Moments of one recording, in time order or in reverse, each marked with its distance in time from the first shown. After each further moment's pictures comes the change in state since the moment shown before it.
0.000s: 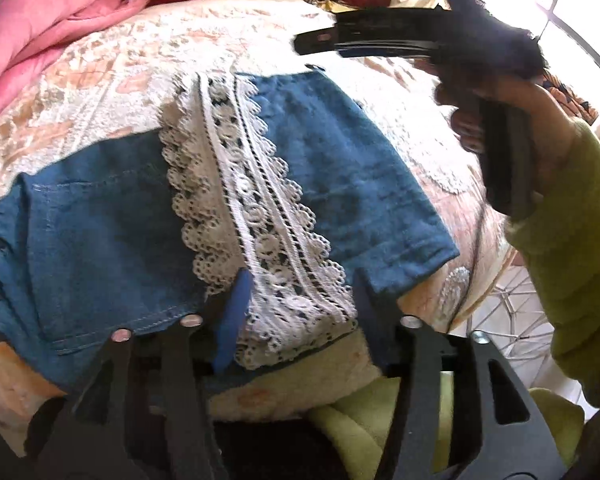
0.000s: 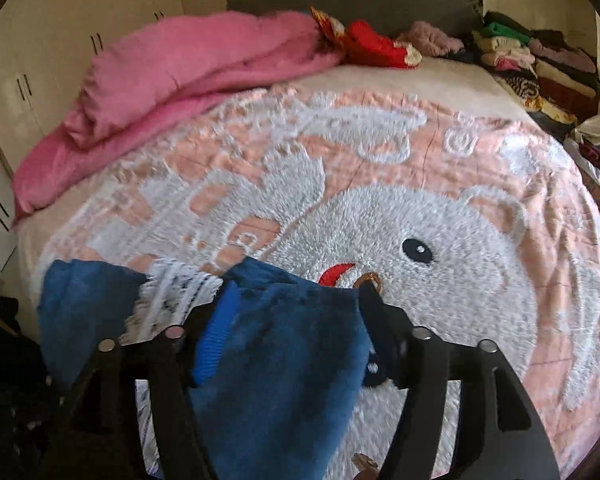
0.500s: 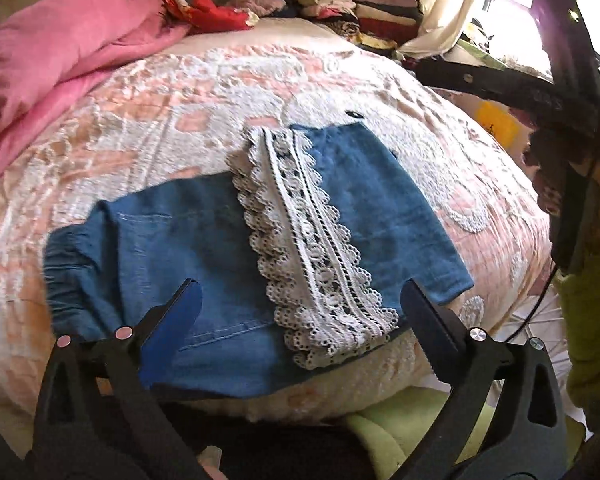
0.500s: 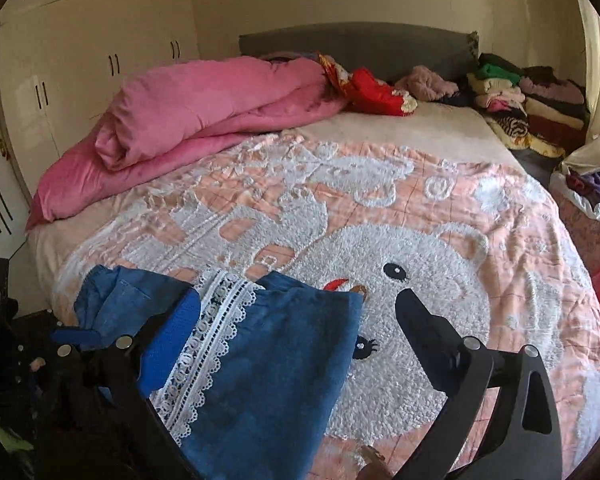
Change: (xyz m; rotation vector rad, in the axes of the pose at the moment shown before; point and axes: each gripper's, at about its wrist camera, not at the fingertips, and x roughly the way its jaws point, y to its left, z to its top) left arm -0.044 0.015 0.007 -0.036 -0.112 0.121; right arm -0.083 0.020 -0.012 -0.040 -0.143 -0.015
